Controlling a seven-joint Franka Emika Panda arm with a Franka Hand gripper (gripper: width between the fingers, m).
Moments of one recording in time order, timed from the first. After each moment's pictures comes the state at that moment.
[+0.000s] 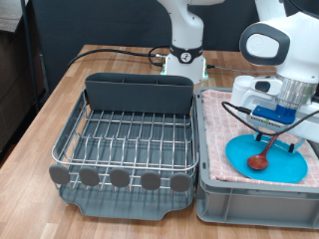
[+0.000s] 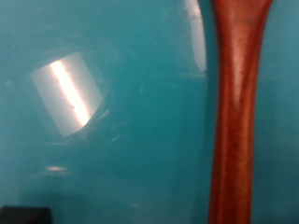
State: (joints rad) arm 0.10 0.37 0.28 -2.23 -0.74 2.67 2.24
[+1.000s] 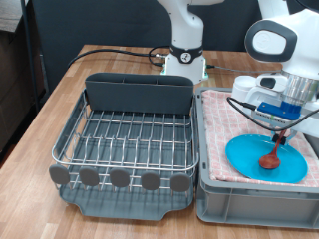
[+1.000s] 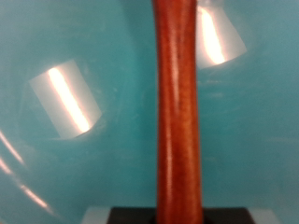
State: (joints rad) arm 0.11 0.33 0.29 -2.23 -0.72 2.62 2.25
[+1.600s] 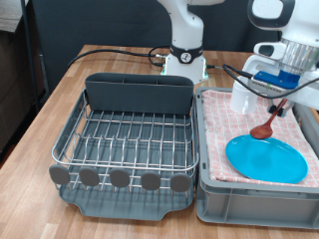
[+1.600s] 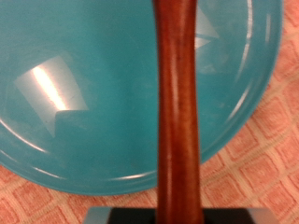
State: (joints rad) arm 0.09 0.11 0.33 -2.31 -0.46 2.46 2.13
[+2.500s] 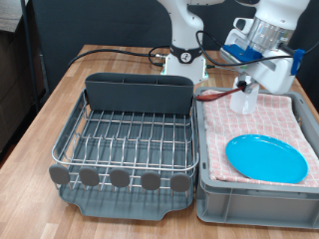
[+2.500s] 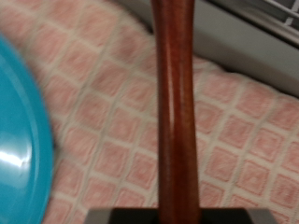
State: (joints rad) arm 0.07 -0.09 0.26 -2.47 -0.32 2.31 2.49
